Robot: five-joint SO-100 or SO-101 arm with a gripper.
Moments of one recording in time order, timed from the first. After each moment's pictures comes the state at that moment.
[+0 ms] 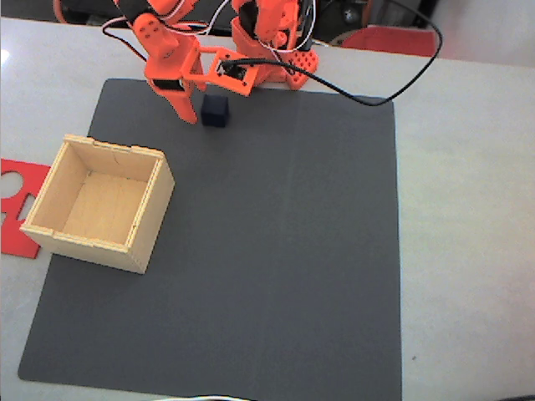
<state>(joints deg) 47.6 104.2 125.7 85.3 -45.4</state>
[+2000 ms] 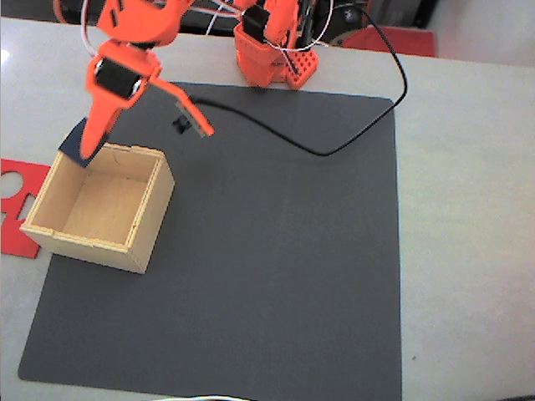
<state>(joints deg) 34.0 113.5 110.8 46.2 -35.6</state>
